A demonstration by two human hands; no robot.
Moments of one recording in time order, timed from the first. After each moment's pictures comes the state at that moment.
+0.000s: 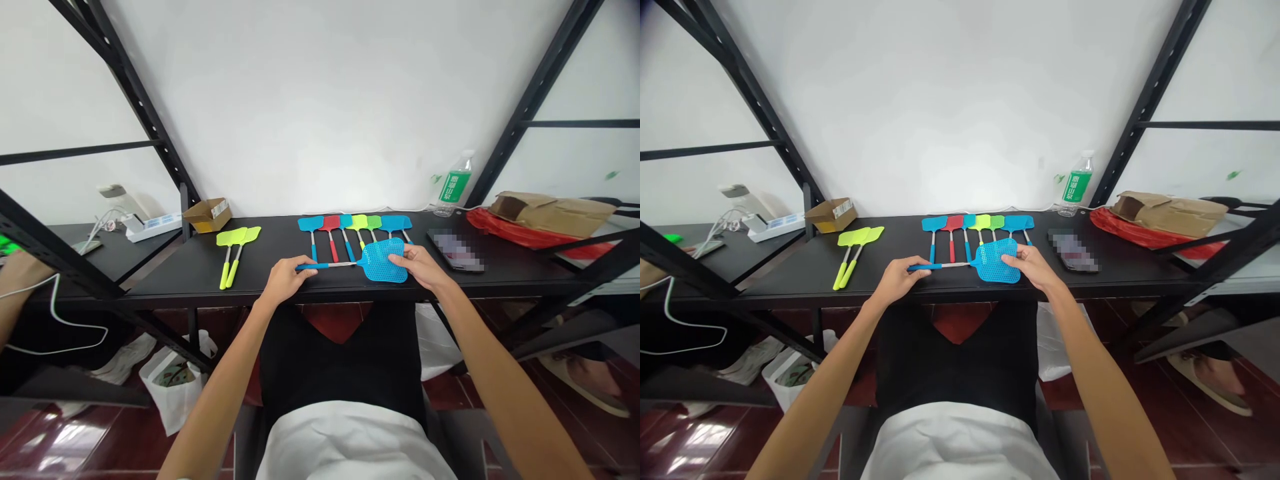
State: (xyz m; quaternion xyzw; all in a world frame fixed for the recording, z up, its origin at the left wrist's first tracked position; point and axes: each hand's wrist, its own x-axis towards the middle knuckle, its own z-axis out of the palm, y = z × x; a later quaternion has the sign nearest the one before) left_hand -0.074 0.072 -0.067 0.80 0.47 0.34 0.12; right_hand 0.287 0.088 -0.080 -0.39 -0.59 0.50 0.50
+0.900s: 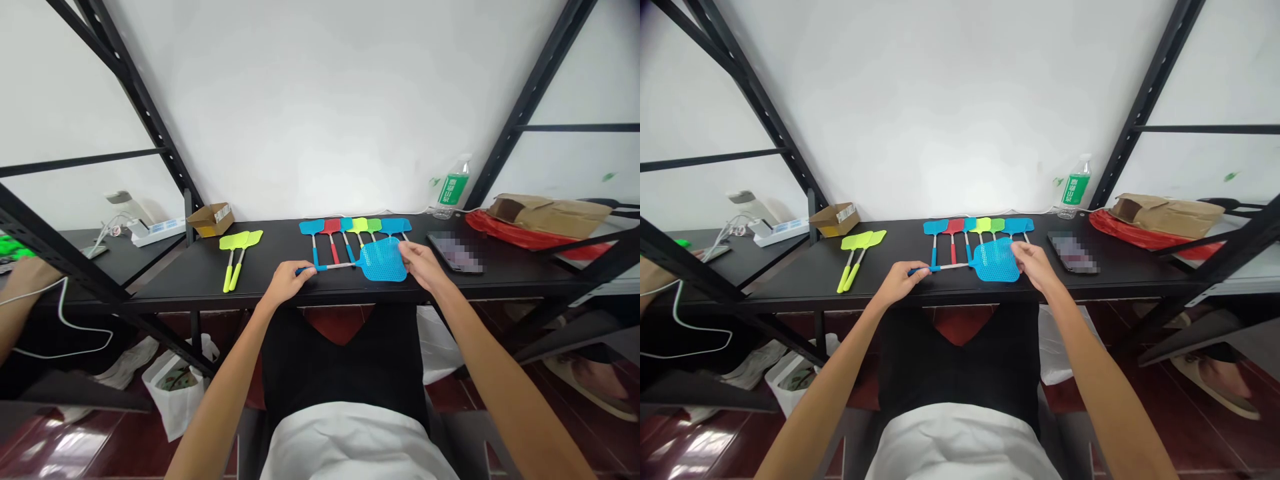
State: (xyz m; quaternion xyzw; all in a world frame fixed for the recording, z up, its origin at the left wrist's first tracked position) left_hand -0.076 0.074 -0.062 0.81 0.45 0.34 0.17; right_hand 0.290 0.093 -0.083 -0.45 -0.57 0.41 0.56
